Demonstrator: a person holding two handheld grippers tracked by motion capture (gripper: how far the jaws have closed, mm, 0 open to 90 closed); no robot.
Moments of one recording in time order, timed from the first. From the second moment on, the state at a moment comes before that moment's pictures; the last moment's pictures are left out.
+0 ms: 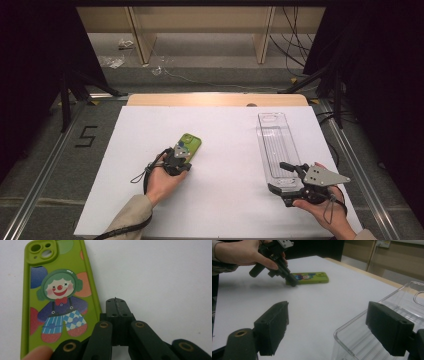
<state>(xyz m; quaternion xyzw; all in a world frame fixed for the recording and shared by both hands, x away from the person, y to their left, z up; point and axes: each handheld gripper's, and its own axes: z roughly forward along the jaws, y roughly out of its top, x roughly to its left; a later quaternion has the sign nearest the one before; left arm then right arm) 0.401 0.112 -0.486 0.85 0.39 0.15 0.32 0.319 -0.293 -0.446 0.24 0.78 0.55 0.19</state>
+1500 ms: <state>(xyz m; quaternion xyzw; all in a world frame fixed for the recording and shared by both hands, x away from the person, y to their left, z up) 0.451 0.129 -0.463 0.85 0.42 0.16 0.26 0.319 -0.293 -0.446 0.24 0.78 0.55 0.19</state>
